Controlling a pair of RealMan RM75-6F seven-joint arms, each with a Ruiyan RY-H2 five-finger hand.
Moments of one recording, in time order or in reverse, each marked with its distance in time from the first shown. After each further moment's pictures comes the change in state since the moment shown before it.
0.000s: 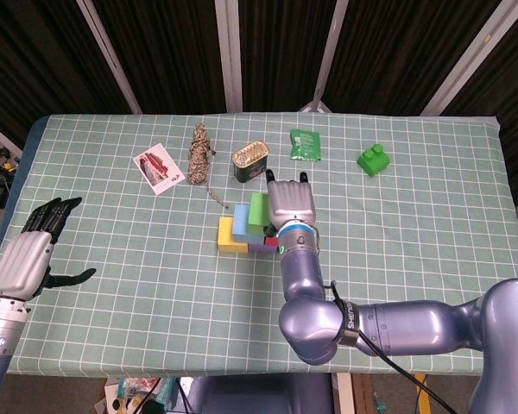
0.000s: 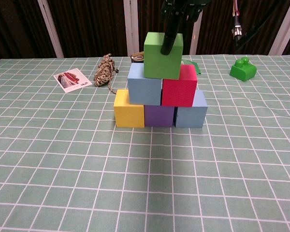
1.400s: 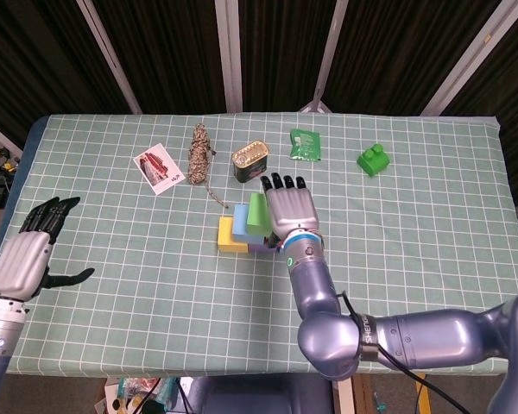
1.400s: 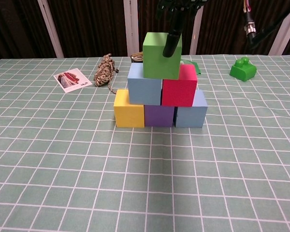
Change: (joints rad) left arm 0.005 0.000 0.001 0.002 0.002 0.015 0.017; right arm -0.056 0.093 -0.018 -0.165 -0.067 -0.027 0.046
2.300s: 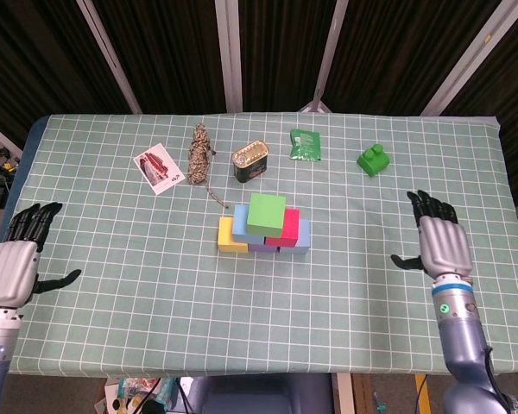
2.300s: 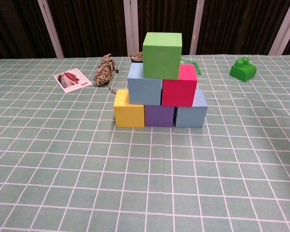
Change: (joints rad) left arm 0.073 -0.158 0.050 0.208 0.091 0.138 0.013; right arm -0.757 0.350 -0.412 -0.220 -0.898 -0.013 0.578
